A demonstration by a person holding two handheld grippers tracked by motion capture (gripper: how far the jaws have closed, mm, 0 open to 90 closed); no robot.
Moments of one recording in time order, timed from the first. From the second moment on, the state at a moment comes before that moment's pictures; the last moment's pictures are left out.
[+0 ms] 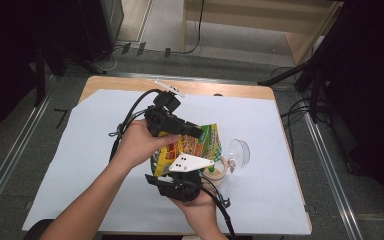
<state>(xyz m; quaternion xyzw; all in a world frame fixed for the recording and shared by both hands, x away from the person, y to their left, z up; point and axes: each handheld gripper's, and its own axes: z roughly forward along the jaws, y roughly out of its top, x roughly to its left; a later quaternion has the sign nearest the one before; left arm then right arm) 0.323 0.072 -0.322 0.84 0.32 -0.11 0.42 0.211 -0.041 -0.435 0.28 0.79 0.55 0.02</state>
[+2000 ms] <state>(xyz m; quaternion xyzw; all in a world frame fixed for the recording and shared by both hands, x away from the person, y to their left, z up) 0.320 0.070 -0.322 0.84 0.31 -0.10 0.43 0.211 -0.042 -0.436 0.28 0.79 0.55 0.03</state>
